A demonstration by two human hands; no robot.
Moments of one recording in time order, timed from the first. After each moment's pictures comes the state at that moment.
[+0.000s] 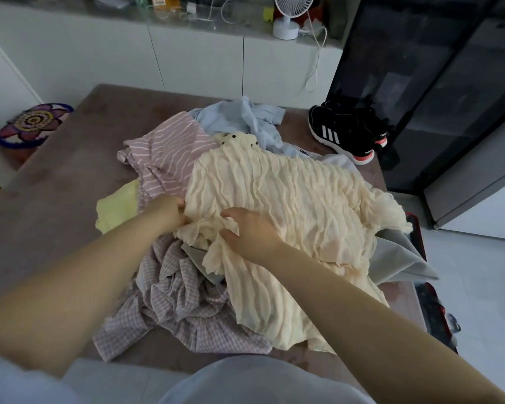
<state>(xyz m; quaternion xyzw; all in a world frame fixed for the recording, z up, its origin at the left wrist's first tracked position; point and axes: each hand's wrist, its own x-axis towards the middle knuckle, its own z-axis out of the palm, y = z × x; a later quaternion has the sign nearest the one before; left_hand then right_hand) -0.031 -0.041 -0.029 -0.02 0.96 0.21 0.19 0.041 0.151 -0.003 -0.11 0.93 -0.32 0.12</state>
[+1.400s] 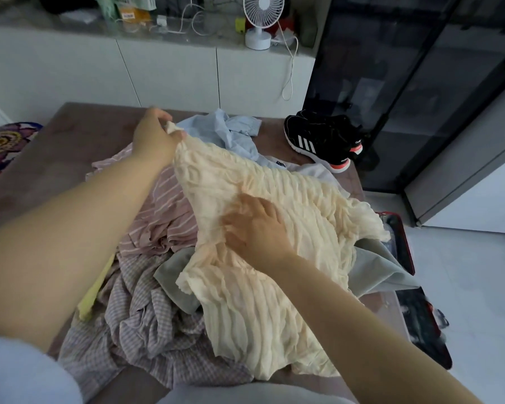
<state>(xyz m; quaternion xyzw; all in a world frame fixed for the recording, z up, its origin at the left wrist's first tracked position) -0.128 0.032 0.065 -0.05 0.91 0.40 -0.12 0.027 0.205 0.004 -0.09 0.97 -0.24 -0.01</state>
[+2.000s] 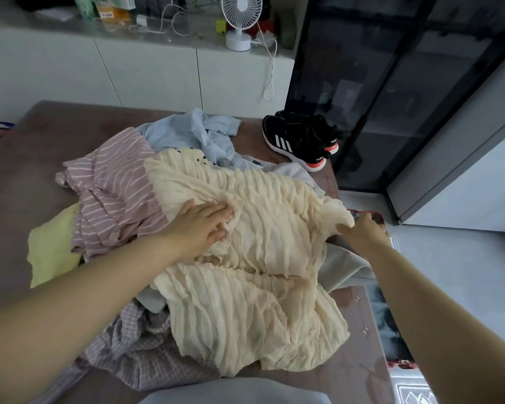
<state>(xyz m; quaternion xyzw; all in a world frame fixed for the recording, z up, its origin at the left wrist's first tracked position) -0.021 0.096 -0.018 0.30 0.94 0.04 0.16 0.035 0.435 -0.039 0.36 0.92 -0.14 0.11</state>
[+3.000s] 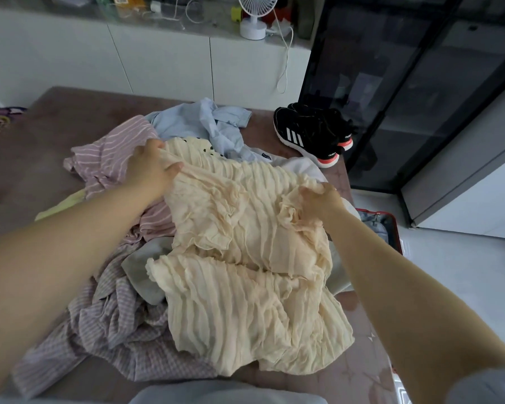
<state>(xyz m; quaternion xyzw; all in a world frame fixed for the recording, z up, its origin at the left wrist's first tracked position) -0.088 0.055 0.007 -0.05 0.96 0.28 -0.04 -0.023 0.360 -0.015 0.29 0.82 -0.49 0.05</state>
